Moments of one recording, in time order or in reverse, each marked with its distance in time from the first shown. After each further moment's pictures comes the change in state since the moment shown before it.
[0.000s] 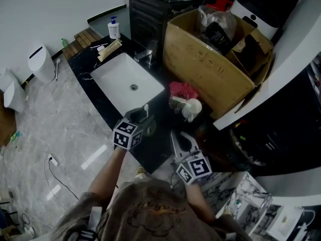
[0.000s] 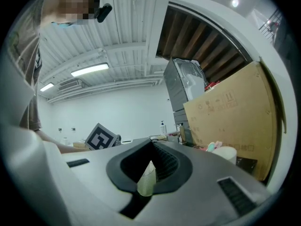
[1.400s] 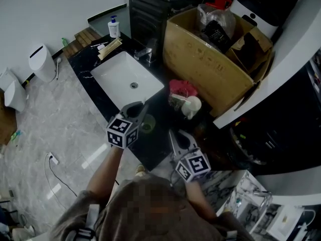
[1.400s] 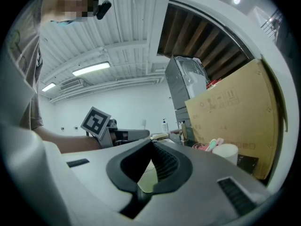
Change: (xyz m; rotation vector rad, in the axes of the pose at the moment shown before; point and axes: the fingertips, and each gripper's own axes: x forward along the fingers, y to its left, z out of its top) left arm -0.031 -0.006 0.058 0.012 -0.160 0.027; right arm -0.002 0.004 -0.006 -0.002 0.026 0.022
